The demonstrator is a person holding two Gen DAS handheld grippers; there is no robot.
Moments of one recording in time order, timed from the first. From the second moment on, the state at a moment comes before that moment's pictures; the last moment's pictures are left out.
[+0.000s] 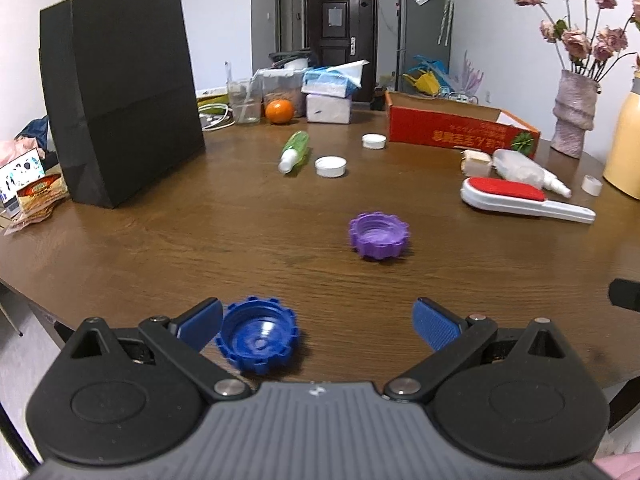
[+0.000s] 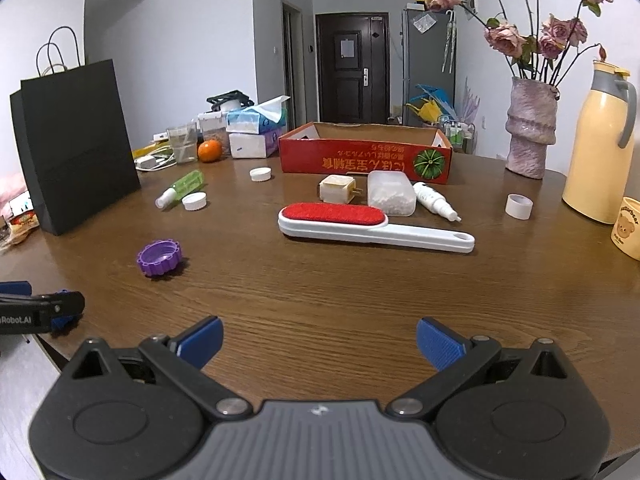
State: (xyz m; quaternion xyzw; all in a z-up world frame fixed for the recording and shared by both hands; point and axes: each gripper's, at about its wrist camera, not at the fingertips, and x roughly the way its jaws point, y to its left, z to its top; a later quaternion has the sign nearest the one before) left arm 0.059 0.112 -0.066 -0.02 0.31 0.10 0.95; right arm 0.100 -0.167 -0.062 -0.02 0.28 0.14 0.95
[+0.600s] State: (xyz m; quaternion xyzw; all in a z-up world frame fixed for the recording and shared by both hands) left arm 0.068 0.152 -0.096 -0.03 0.33 0.07 0.94; right arm 0.133 -0.110 -0.072 -0.05 0.32 0.16 0.93
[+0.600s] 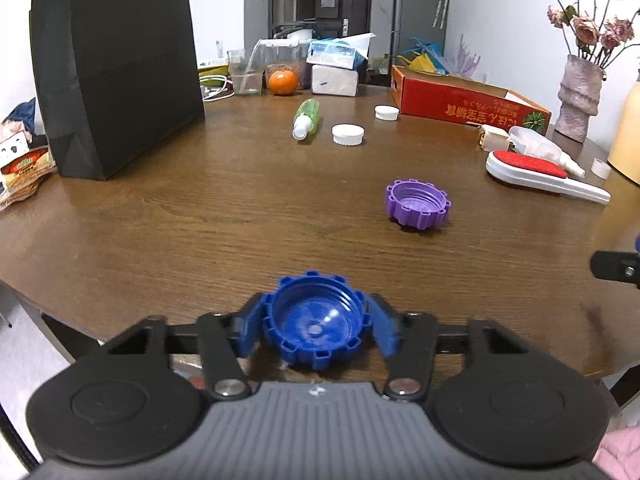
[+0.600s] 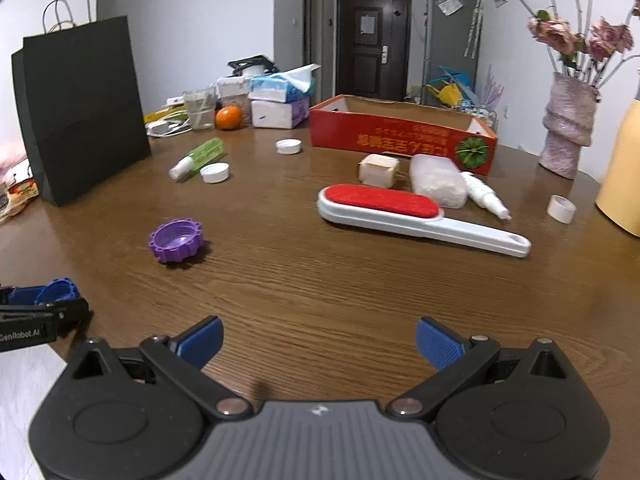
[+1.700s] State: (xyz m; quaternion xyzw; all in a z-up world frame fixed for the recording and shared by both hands) left arm 0.151 0.204 -0.087 -0.02 0.31 0.02 0.95; right arm 0.204 0.017 -0.090 -0.08 0.37 0.19 0.91
